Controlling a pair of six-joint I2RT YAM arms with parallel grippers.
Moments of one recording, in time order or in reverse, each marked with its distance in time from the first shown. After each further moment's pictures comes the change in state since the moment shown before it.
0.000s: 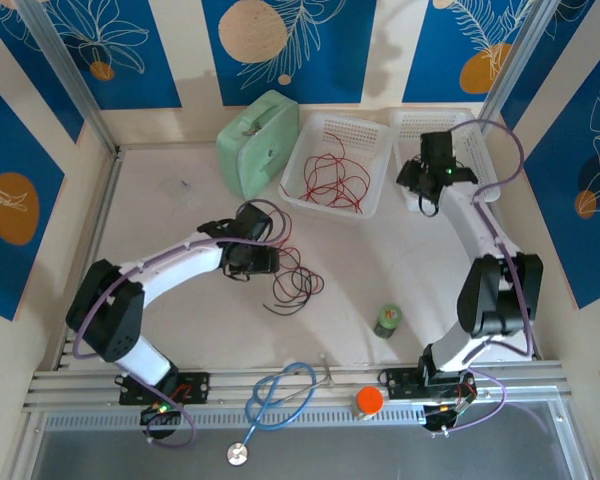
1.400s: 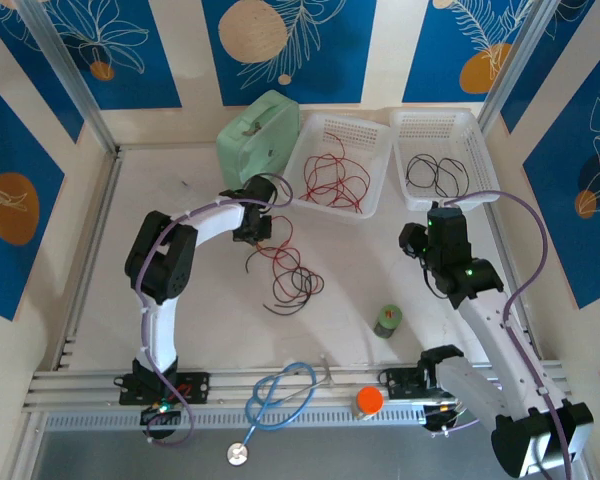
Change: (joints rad) left arm 0.153 0.452 0.349 0.045 -0.127 0.167; right arm 0.137 -0.715 -0.506 -0.040 -0.002 0.053
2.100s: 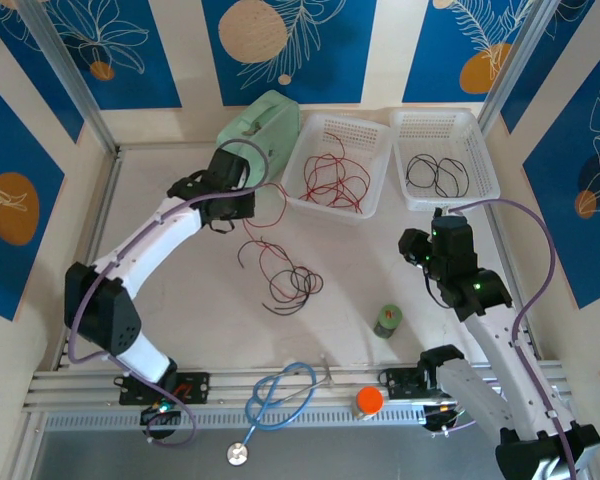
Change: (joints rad) left arm 0.002 -0.464 0.013 -0.174 0.023 0.054; right arm 0.035 -0.088 0.002 -0.061 -0.027 0.051
